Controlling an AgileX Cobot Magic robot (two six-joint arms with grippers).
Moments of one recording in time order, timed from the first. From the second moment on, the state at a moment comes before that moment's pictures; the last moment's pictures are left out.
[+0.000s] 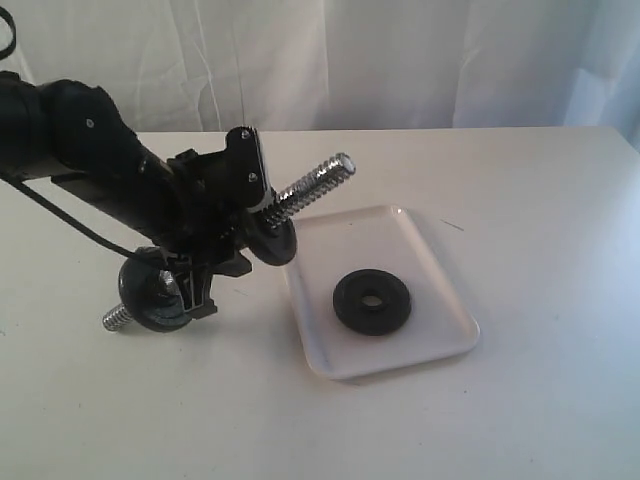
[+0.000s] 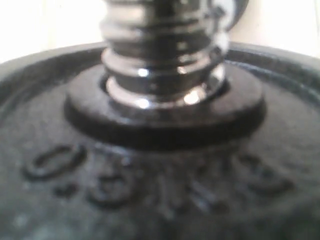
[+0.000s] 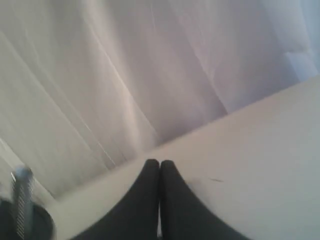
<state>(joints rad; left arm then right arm) -0.56 1.65 -1.12 -0.40 0.54 1.22 0.14 0.01 0.00 0.23 0.00 0.33</state>
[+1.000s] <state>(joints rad) -0.46 1.61 -1.11 -0.41 0.59 1.12 0.20 0.85 -1.00 0.13 0.66 -0.08</state>
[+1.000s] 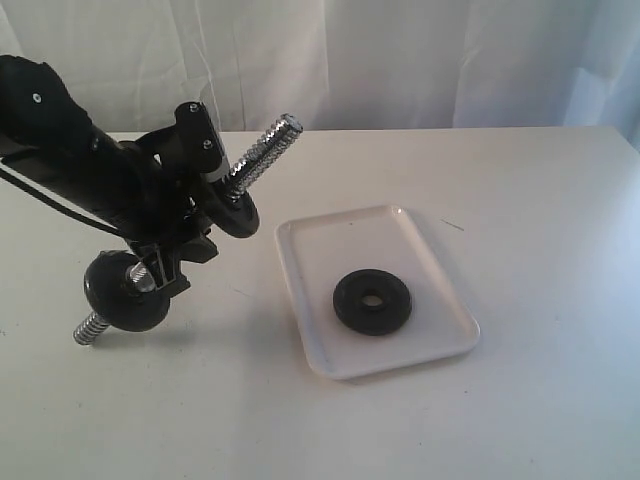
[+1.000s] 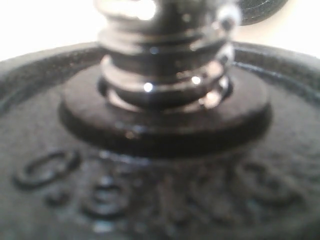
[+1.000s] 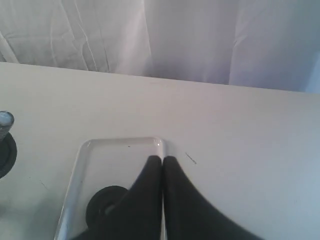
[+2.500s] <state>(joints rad) -0.36 1.60 -1.11 -0.40 0.66 1.11 0.27 1.59 -1.19 0.57 0.91 -0.51</state>
